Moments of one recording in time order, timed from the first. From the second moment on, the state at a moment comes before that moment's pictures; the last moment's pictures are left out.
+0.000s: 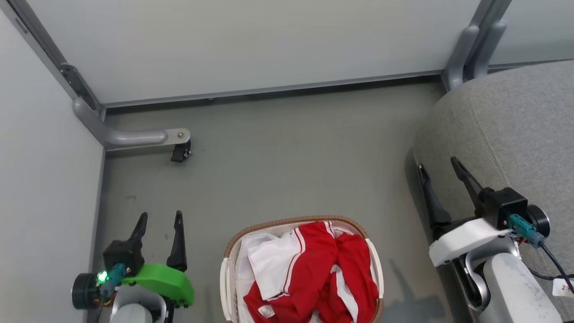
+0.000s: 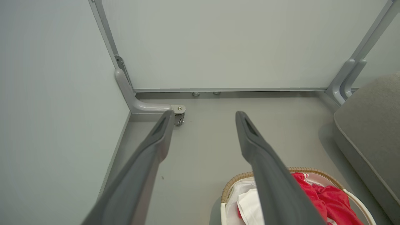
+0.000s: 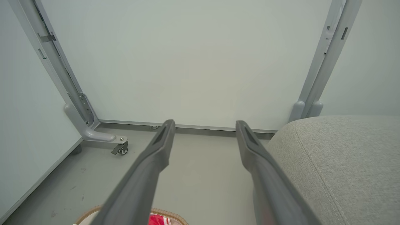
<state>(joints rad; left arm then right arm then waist) -0.16 0.05 -0.05 0.47 -0.16 -0.12 -0.25 -0.24 -0.11 0.07 0.29 0.17 0.13 -0.25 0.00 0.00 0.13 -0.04</state>
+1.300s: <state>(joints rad) -0.61 0.13 -0.52 0.86 -0.34 -0.13 -0.26 -0.44 -0.05 0.14 0.14 0.17 0.13 -0.26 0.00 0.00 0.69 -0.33</state>
